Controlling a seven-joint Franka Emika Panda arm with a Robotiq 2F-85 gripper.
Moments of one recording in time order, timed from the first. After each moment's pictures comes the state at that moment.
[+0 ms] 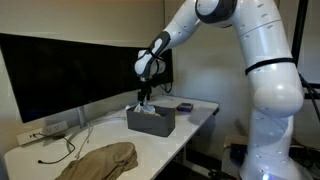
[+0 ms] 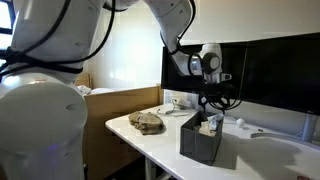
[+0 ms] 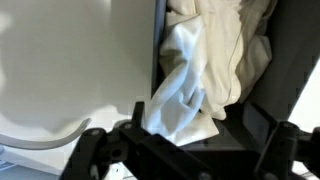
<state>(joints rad) -0.20 0.31 -0.08 -1.97 -0.05 2.46 -0.32</state>
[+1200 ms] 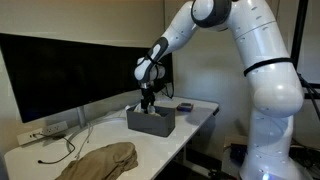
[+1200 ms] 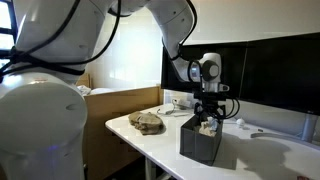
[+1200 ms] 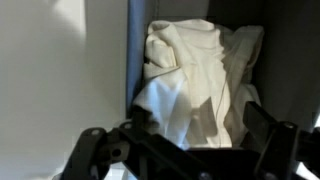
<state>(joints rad) -0.21 0.37 -0.08 -1.97 -0.04 2.35 -0.33</state>
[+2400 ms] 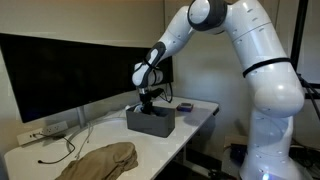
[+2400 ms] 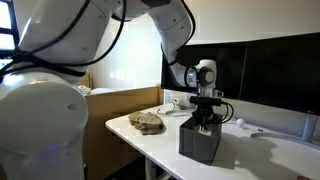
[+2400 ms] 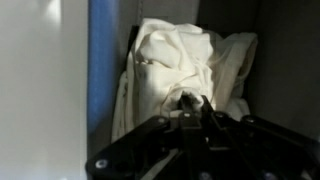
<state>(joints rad) -0.19 0.42 -0.06 -1.97 -0.04 2.35 -0.33</state>
